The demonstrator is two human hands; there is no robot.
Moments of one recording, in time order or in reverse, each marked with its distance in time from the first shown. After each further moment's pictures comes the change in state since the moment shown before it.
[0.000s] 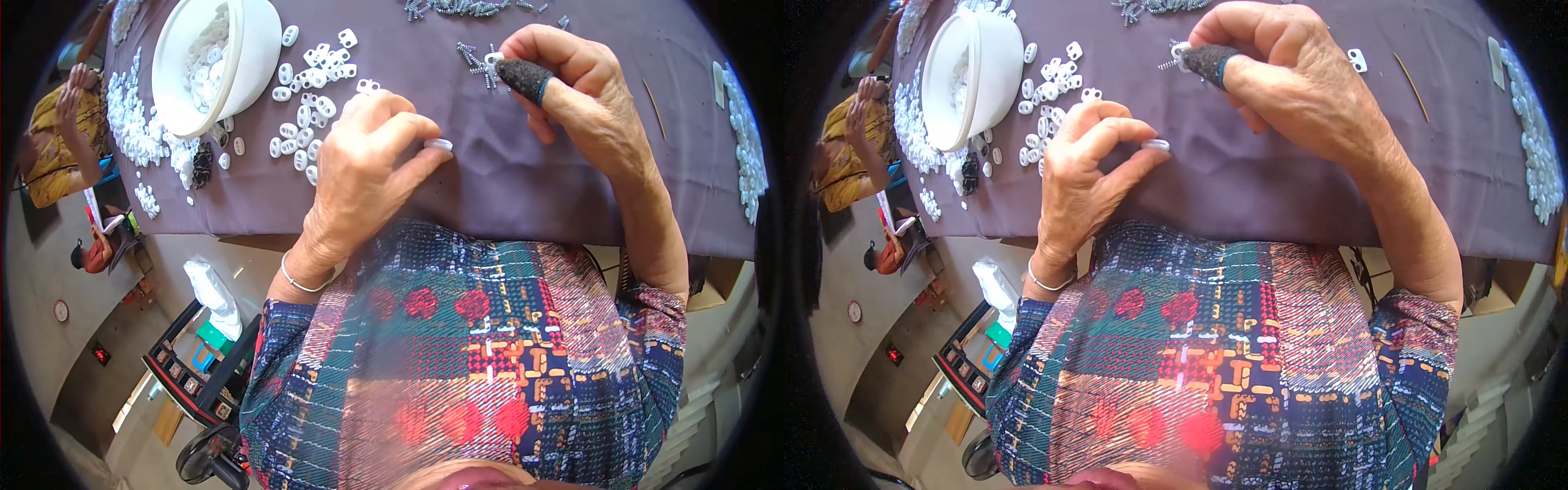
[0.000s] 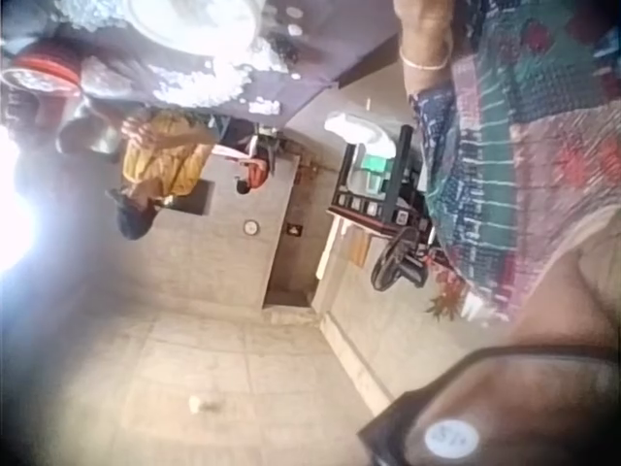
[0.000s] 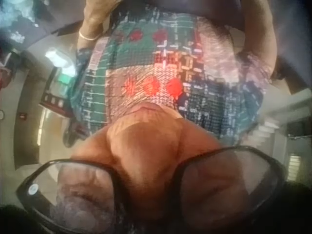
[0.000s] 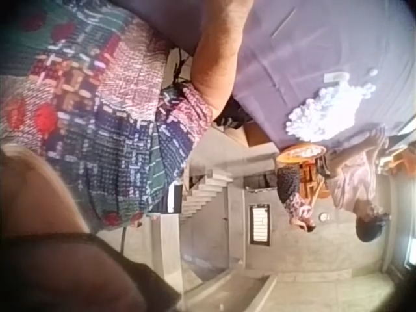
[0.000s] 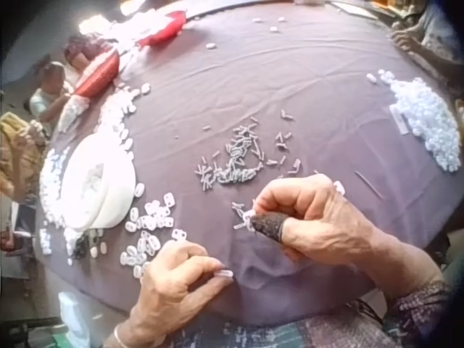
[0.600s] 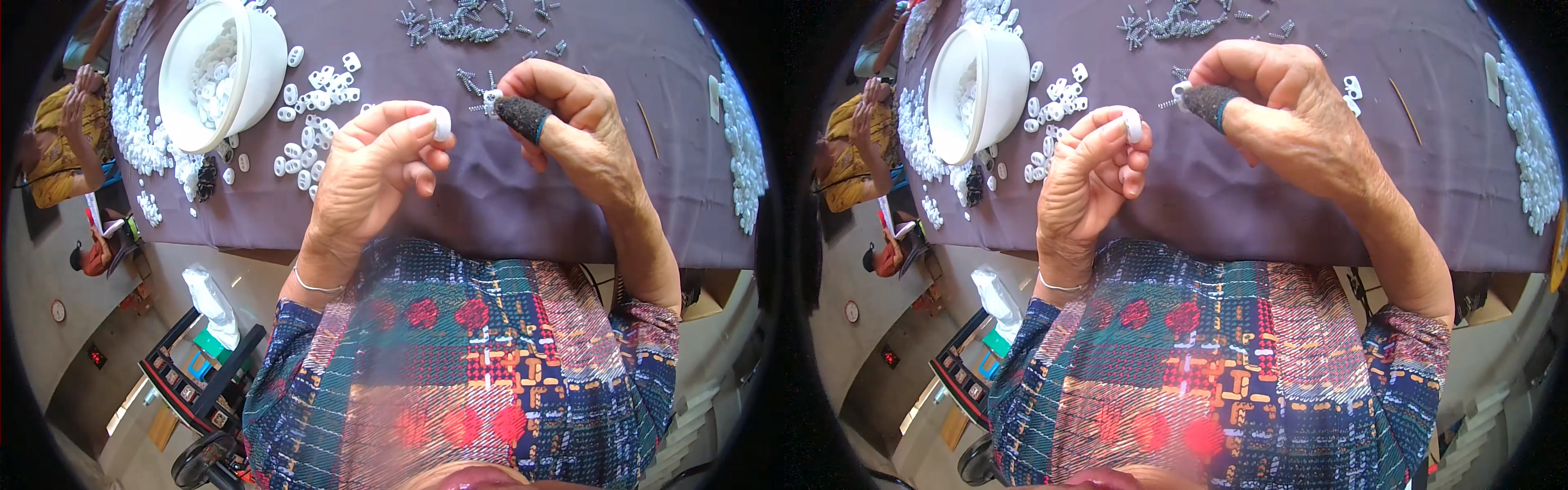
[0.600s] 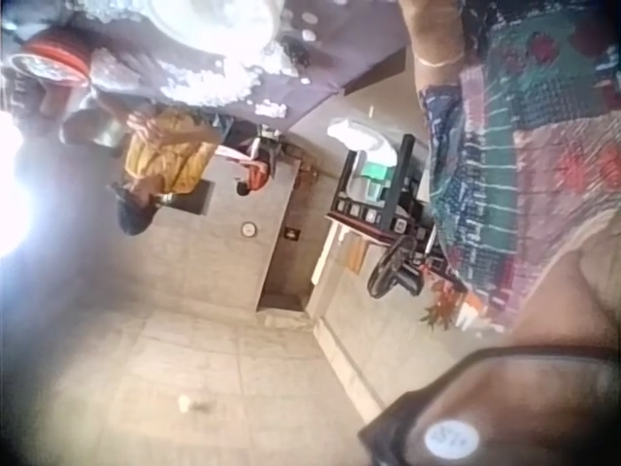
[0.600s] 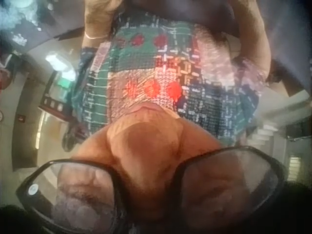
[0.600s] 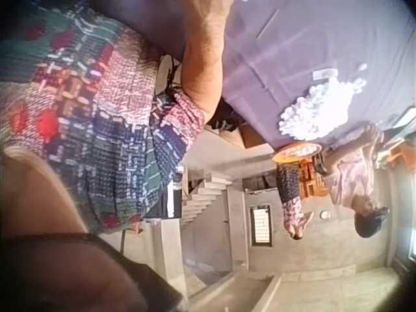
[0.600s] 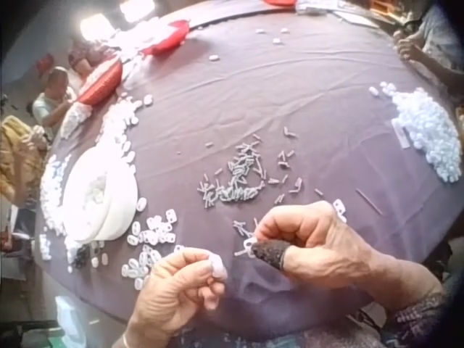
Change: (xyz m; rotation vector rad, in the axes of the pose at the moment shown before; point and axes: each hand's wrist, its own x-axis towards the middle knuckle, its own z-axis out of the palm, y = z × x) left_hand 0.012 0.000 -0.001 -1.536 0.017 -0.736; right_hand -0.003 -0.005 0.003 0.031 -0.019 0.010
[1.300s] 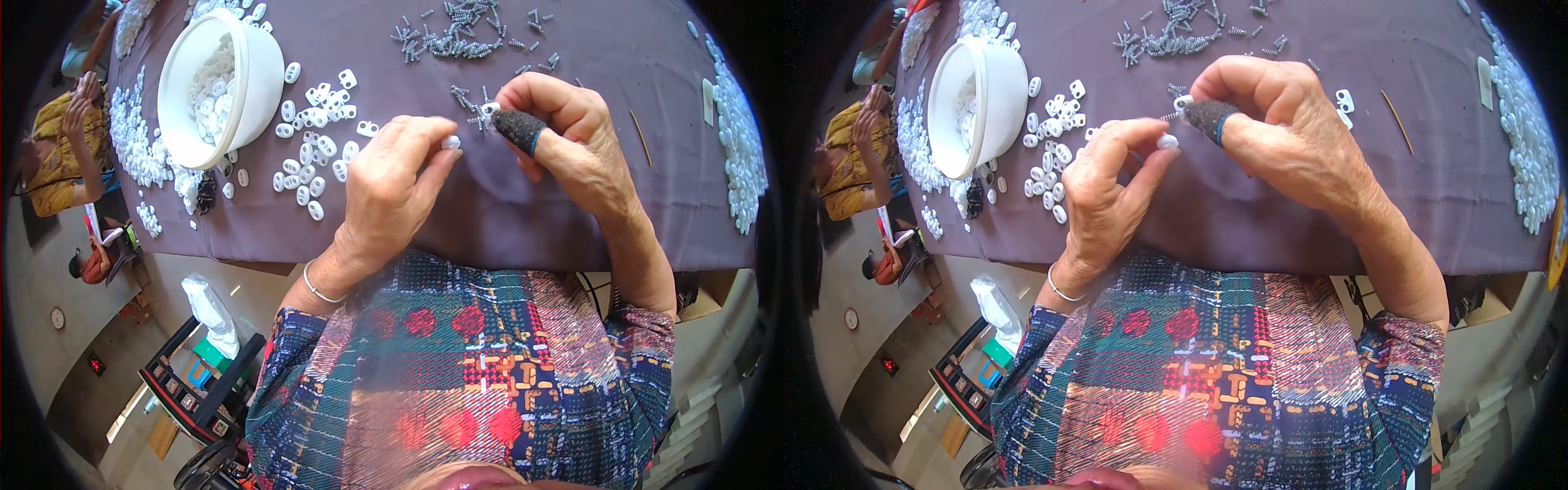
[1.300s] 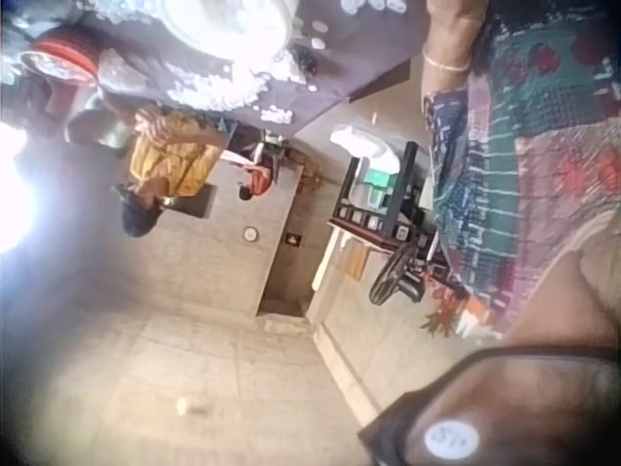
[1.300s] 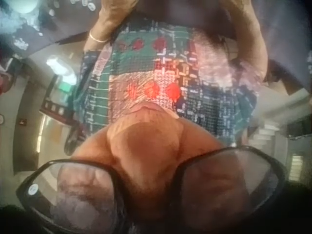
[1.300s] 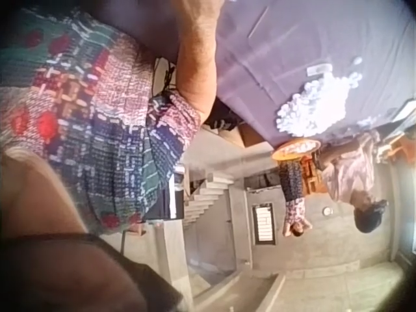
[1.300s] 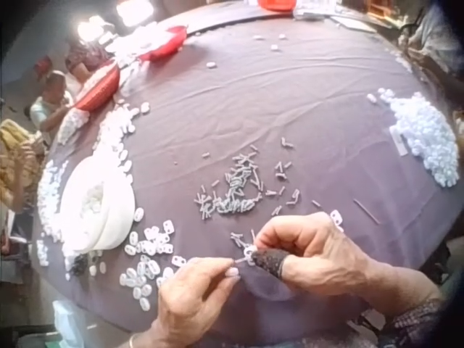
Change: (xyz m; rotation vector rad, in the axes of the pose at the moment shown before) left_hand 0.014 -0.021 0.010 1.288 0.095 0.853; right_hand 0.000 0.000 -0.003 0.041 0.014 0.005
